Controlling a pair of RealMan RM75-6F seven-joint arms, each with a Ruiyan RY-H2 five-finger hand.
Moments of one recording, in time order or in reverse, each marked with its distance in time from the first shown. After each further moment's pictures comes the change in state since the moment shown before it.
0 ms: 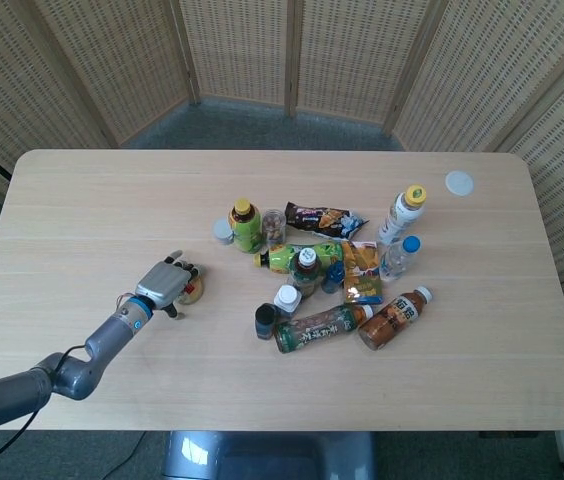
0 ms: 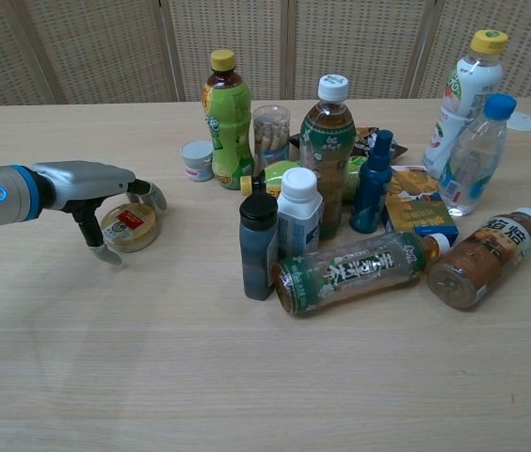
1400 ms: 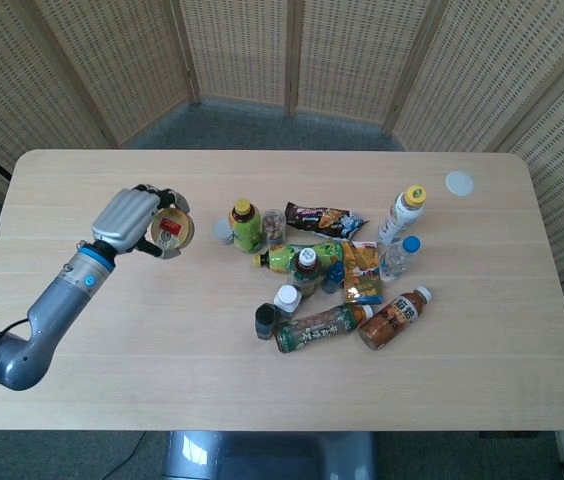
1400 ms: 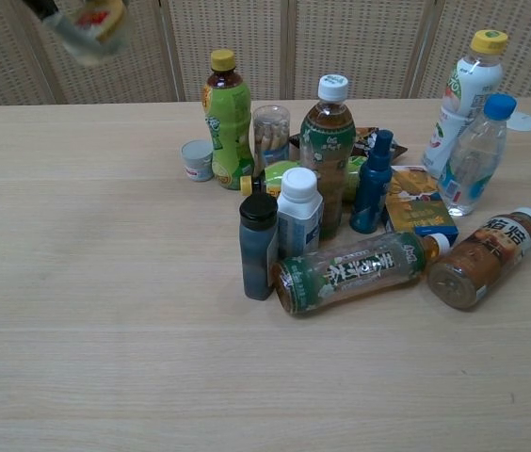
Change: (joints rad) left arm 0.014 0.484 -0.275 -0.507 -0.070 0.167 -0.118; right arm 0.023 -0.061 -0.003 0.059 -0.026 -0.036 0.047
